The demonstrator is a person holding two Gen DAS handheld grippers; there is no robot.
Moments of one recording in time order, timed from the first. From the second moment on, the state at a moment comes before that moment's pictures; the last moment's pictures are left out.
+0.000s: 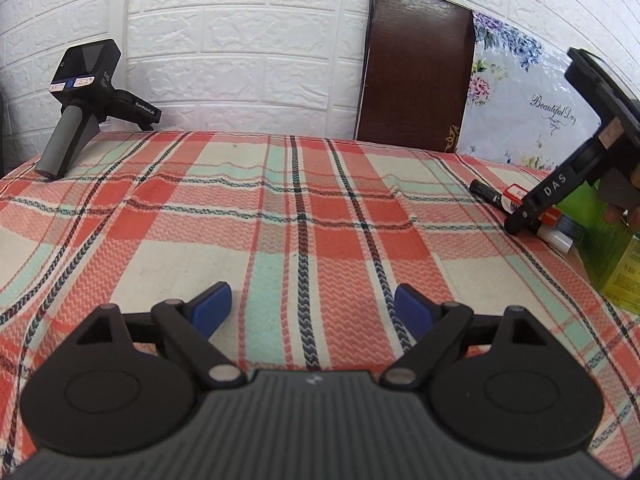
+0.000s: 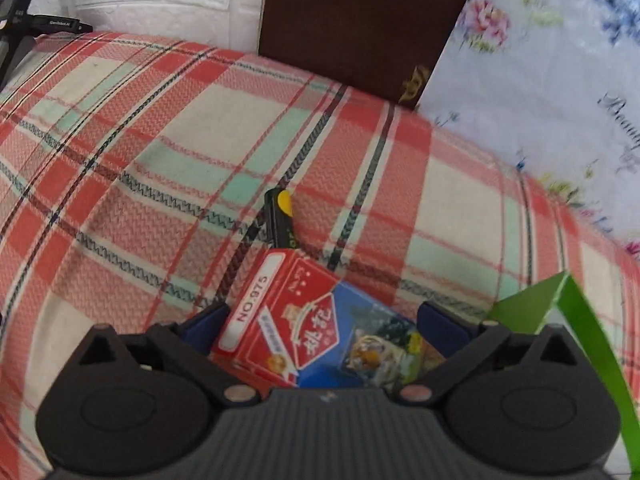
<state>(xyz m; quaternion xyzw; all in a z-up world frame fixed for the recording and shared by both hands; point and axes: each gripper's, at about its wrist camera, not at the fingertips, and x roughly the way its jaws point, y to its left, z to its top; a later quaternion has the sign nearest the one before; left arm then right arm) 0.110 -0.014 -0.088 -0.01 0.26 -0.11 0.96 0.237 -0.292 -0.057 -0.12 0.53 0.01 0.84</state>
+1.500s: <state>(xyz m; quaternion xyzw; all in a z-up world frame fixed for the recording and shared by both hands) 0.077 -0.030 -0.077 -0.17 0.41 -0.25 0.86 0.041 -0.212 -0.083 -0.02 0.36 0.23 0.91</state>
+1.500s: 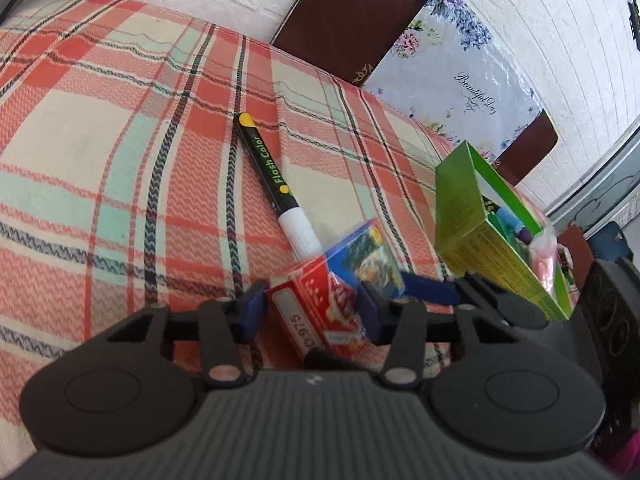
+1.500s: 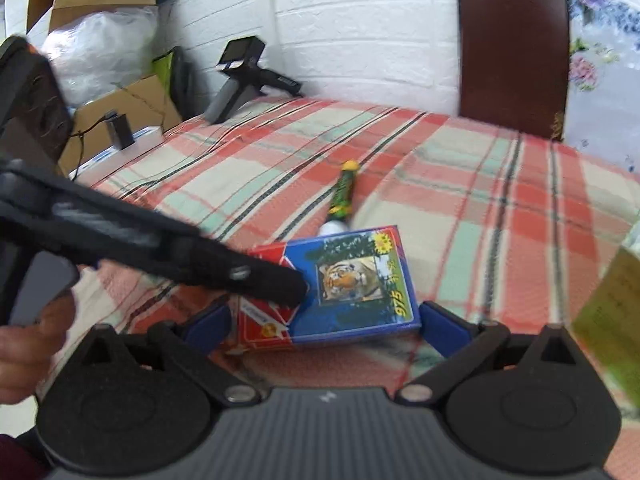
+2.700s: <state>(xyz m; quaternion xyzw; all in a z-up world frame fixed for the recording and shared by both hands) 0.135 -0.271 0.001 -0.02 0.32 -0.34 0.88 0.038 -0.398 -0.013 -0.01 0.21 -0.10 0.97</state>
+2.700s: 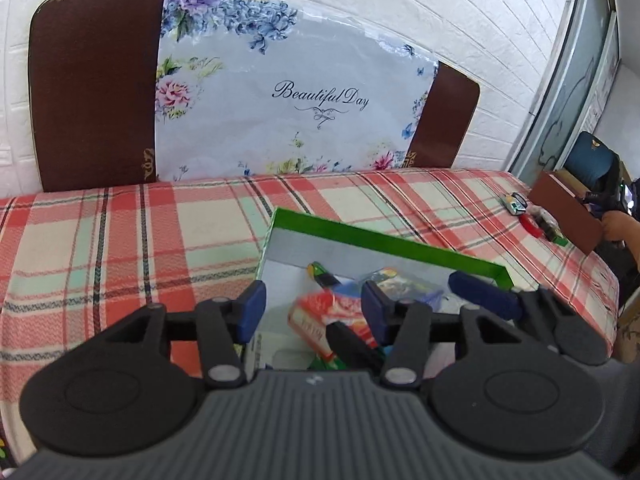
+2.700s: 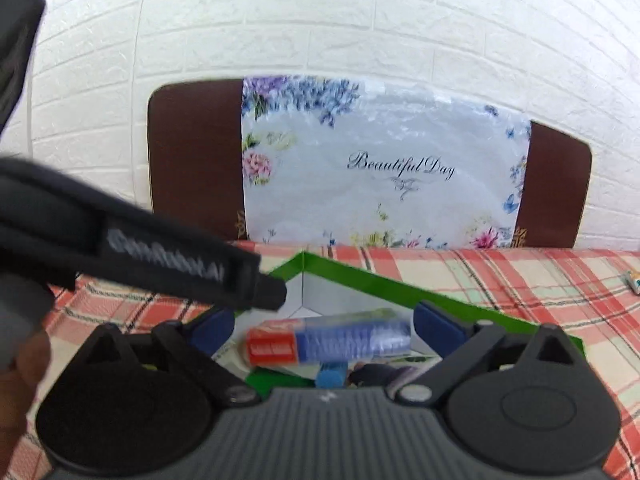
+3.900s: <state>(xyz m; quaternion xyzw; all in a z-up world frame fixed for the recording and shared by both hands) 0.043 -0.168 -0.036 0.09 0.33 -0.21 0.91 -0.067 -0.340 -0.043 0.15 0.25 -0.10 0.95</state>
